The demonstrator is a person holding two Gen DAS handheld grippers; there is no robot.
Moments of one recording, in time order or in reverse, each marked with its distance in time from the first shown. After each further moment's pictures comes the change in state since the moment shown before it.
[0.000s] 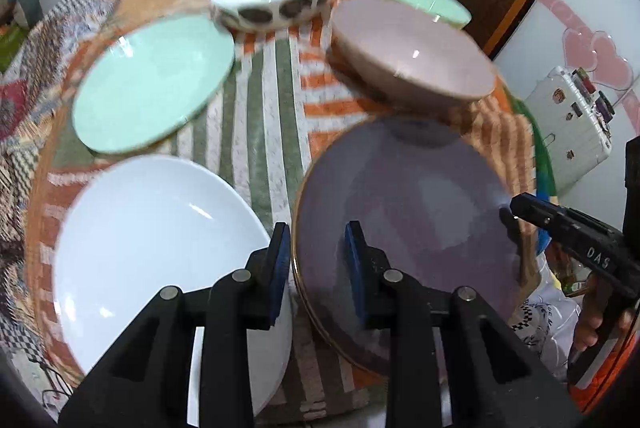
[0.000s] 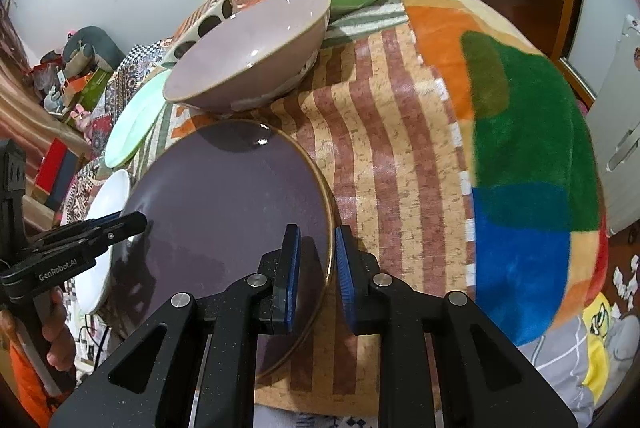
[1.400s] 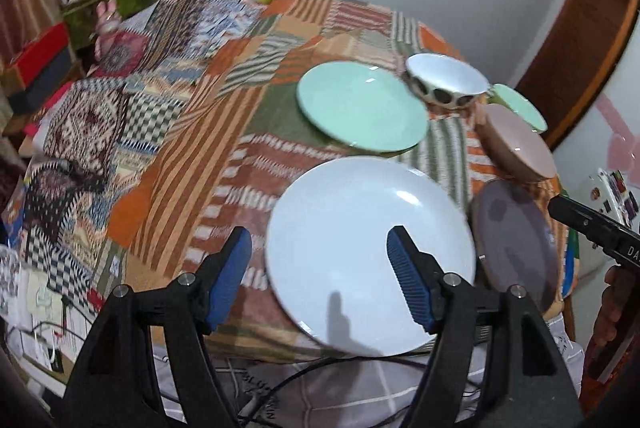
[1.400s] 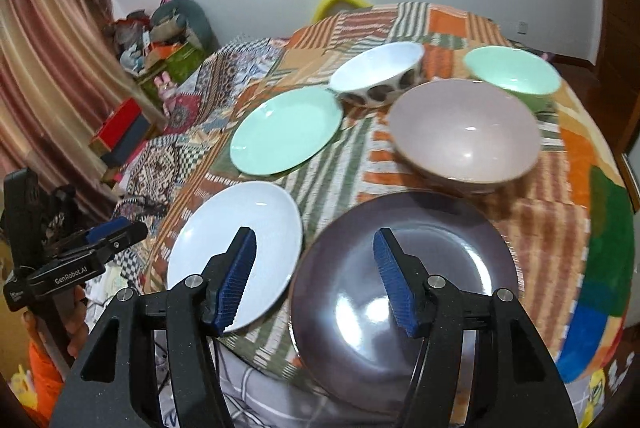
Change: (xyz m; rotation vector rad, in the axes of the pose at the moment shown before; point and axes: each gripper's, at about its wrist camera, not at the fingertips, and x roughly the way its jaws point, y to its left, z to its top) left arm -0.112 0.150 -0.077 -0.308 -0.193 0.183; right arm 0.000 0.152 0.014 -0.294 -0.052 0.169
